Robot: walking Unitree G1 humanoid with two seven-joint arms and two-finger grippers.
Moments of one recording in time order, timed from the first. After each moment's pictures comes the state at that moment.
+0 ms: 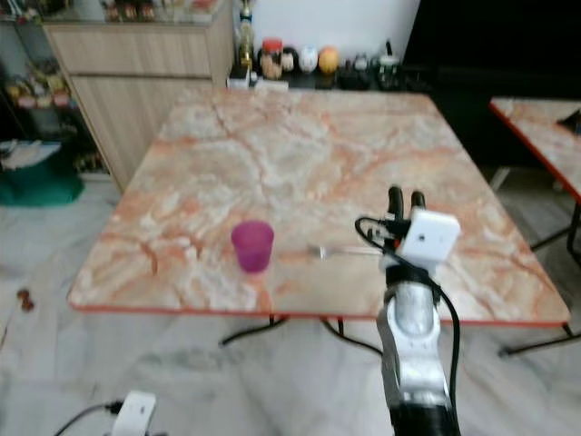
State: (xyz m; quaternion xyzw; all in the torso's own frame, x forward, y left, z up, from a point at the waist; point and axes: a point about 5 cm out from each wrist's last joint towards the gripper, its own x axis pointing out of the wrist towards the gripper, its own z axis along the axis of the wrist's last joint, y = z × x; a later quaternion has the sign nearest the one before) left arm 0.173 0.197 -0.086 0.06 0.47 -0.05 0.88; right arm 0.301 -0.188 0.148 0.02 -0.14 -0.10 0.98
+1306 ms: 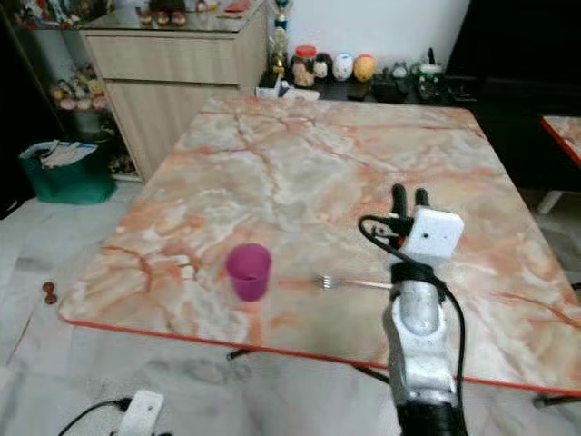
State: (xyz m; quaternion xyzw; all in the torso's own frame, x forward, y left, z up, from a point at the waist) left arm 0.176 0.180 -0.088 0.08 0.47 -0.07 0.88; right arm 0.300 -0.203 0.150 0.00 -0.14 -0.11 0.98
